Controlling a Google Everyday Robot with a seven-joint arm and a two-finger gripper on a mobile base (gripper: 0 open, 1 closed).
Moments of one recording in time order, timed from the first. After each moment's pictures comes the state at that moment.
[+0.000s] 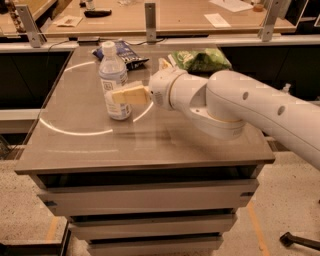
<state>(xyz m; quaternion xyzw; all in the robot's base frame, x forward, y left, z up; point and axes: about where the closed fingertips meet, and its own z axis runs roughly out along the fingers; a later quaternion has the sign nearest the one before) 0.622 0.052 0.921 -0.33 0.69 0.23 0.61</state>
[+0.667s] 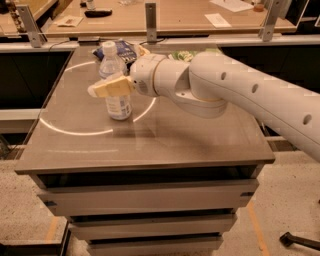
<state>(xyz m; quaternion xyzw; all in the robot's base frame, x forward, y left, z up) 0.632 0.108 0.941 -0.41 0.63 0.26 0.61</state>
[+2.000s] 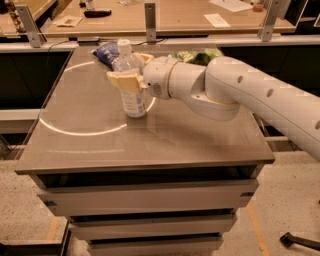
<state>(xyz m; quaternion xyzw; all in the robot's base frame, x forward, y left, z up) 0.625 0.091 0.943 -0.42 0.60 0.30 0.61</state>
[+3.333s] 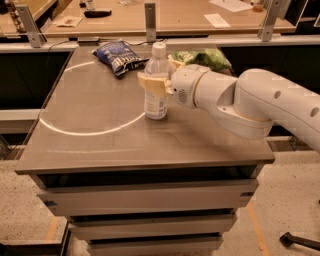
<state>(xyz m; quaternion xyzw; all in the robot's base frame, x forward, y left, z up) 0.617 0.007 0.932 -0.33 0.67 0.24 0.62</state>
